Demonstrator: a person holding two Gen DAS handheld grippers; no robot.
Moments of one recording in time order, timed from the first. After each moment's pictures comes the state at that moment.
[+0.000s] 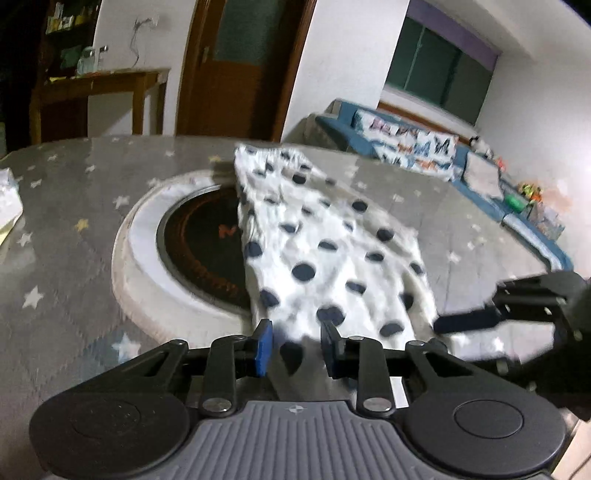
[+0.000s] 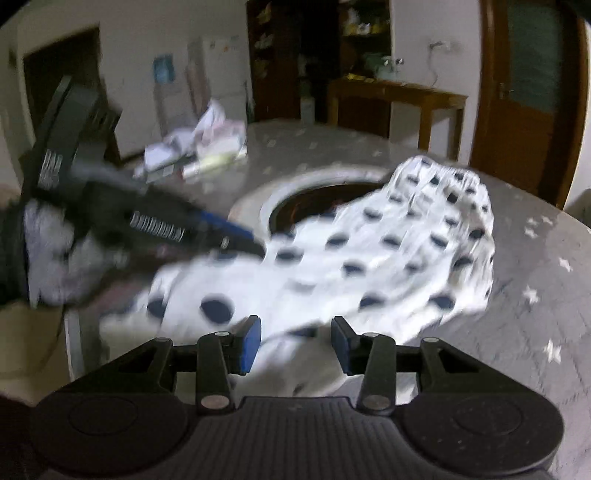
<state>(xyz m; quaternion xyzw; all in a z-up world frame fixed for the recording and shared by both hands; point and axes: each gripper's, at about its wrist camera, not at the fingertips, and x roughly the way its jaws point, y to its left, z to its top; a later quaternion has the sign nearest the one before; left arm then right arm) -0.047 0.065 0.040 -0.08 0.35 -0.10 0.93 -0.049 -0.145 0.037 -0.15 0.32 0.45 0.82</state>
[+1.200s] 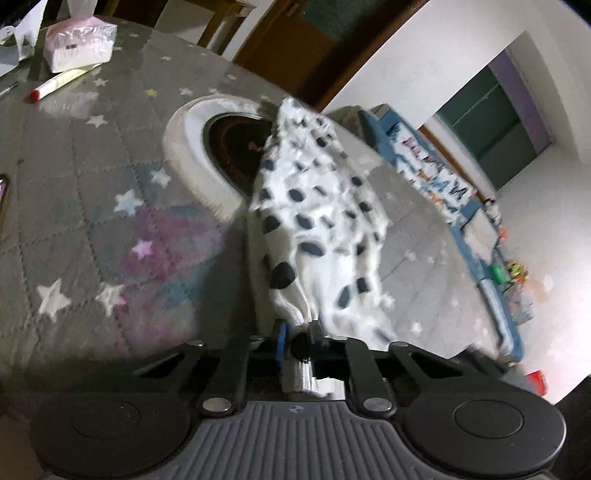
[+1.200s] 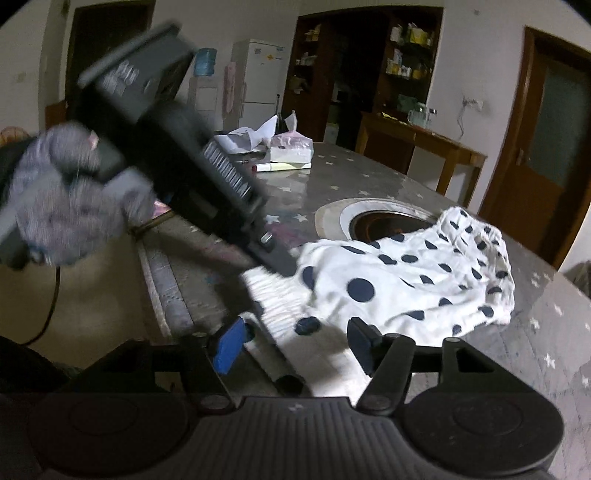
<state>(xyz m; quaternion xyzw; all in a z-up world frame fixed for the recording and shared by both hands) -0.140 0.077 0.055 -0.30 0.39 -0.08 0.87 -0.174 -0.129 0.045 -0.22 0.22 0.47 0.82</state>
